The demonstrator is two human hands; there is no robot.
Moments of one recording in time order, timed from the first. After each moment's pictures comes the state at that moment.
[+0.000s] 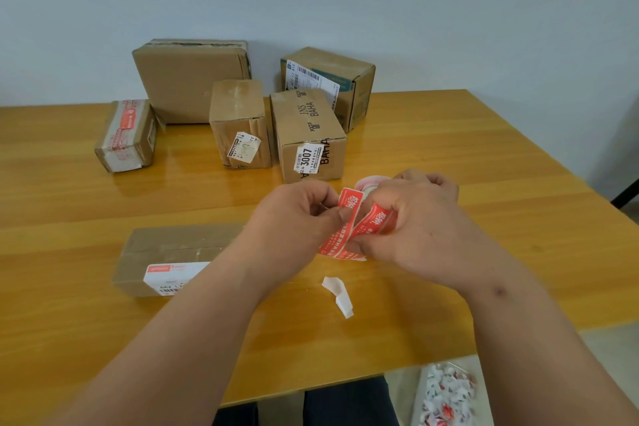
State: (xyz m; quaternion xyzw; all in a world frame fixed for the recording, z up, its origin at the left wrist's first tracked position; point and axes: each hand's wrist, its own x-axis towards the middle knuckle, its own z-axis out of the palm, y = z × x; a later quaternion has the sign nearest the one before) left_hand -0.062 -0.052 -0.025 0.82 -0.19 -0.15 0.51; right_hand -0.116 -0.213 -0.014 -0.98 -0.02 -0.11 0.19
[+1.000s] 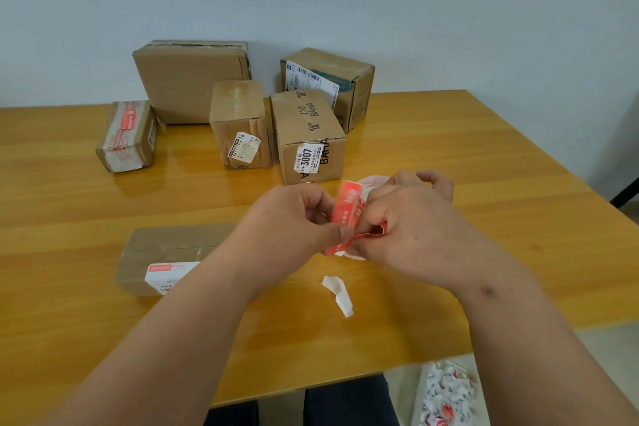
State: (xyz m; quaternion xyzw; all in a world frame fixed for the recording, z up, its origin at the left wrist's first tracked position) left_hand -0.065 -0.046 -0.018 0.83 -0.20 -0.17 0.49; right_hand -0.116 -0.206 -0.014 -0.99 -0.02 -0.07 0.12
